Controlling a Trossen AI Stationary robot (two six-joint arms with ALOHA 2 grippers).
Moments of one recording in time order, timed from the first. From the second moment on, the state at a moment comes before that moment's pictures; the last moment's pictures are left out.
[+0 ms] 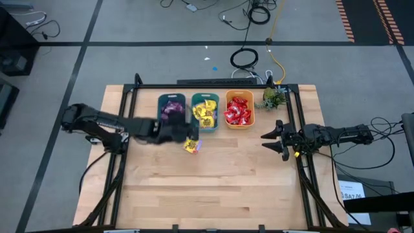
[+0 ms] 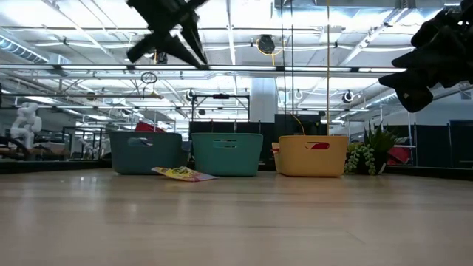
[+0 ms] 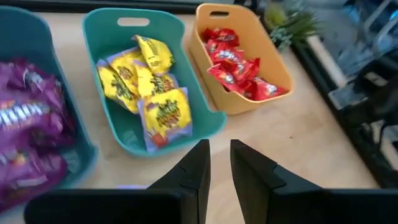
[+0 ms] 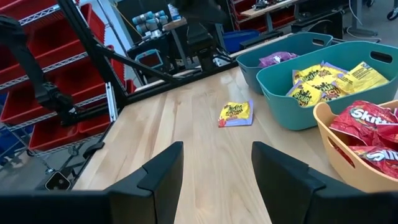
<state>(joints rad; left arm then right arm) -0.12 1.41 1.12 -0.54 -0.58 -1.16 0.15 0.01 0.10 -0.20 0.12 0.38</state>
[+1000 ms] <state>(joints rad) -0.21 1.42 1.12 -0.52 -0.79 -1.14 0.15 0.01 0.10 -0.22 0.12 0.38</state>
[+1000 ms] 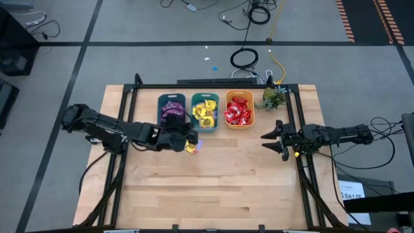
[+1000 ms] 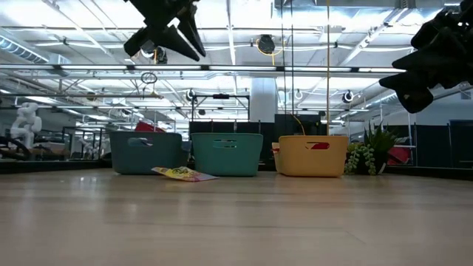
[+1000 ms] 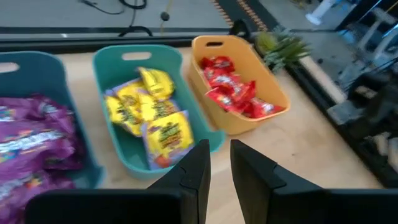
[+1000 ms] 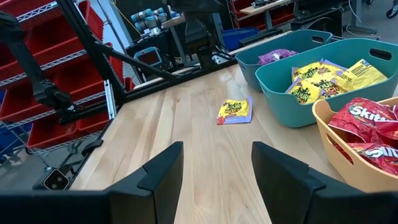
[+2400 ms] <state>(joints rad) -0.30 1.77 1.12 -0.40 -0.82 -1.12 0.15 0.01 0.10 -0.22 0.12 0.40</state>
